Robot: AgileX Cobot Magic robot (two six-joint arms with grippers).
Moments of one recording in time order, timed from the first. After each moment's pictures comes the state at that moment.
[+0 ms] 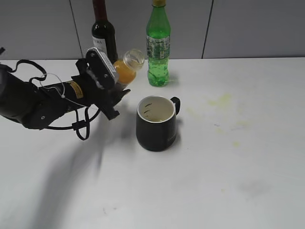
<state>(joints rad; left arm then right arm) -0.40 2.08 -0.96 0.26 -0.72 0.63 0.11 0.00 -0.41 -0.01 0.94 0.03</state>
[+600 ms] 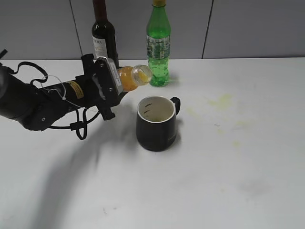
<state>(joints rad) -0.40 2.10 -0.96 0.26 -0.78 0.96 0.11 0.00 -0.41 -0.01 0.94 0.03</state>
